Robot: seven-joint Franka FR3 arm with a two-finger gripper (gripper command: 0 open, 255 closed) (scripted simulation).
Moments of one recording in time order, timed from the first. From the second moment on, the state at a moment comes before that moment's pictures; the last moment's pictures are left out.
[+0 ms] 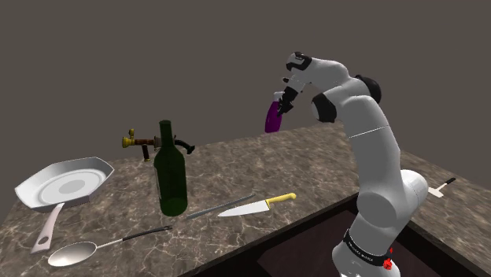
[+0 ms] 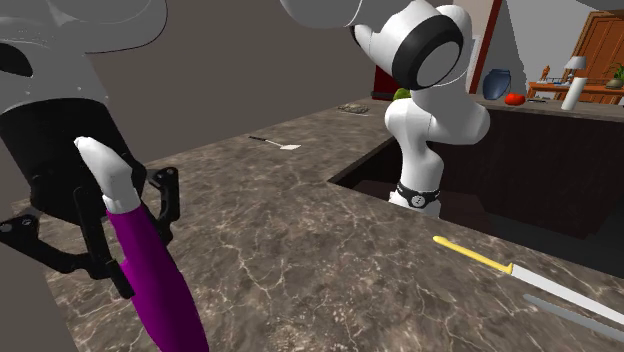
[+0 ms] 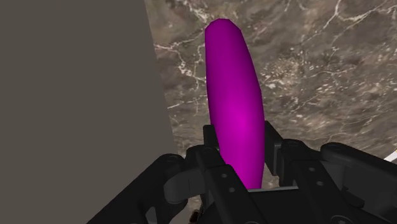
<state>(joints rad) -0.24 0.74 -0.72 -1.09 0.93 1.39 -2.11</state>
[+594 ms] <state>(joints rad) -0.15 0.61 -0.75 -1.19 0.88 1.39 -2.07</state>
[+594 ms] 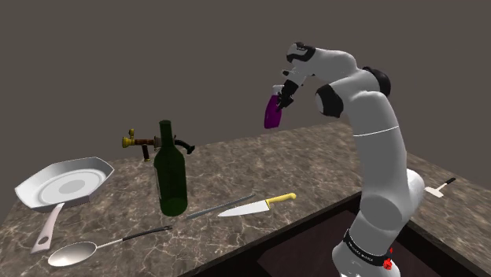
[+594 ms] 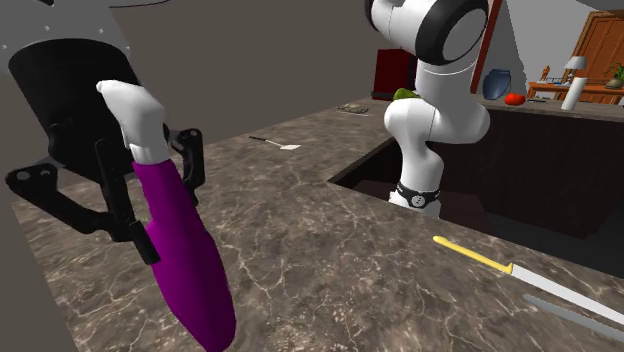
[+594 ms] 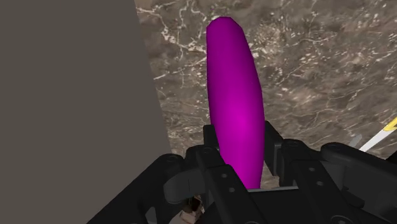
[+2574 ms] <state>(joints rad) 0.46 -0.36 -0.46 -2.03 0.38 1.87 -1.33</state>
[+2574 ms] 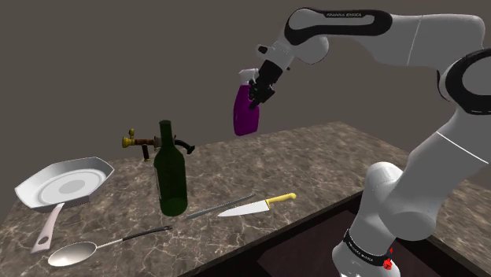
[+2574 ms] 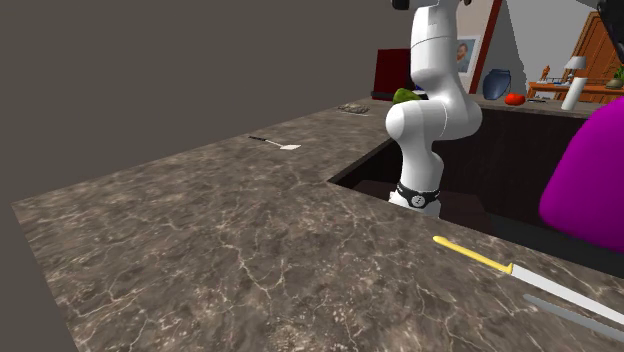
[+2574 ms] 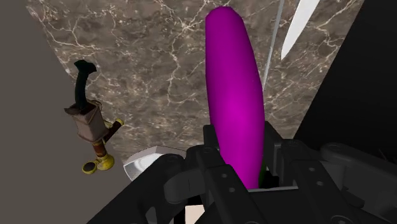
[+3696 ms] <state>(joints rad) 0.55 -0.41 -0.12 -1.98 0.37 1.94 -0.90</state>
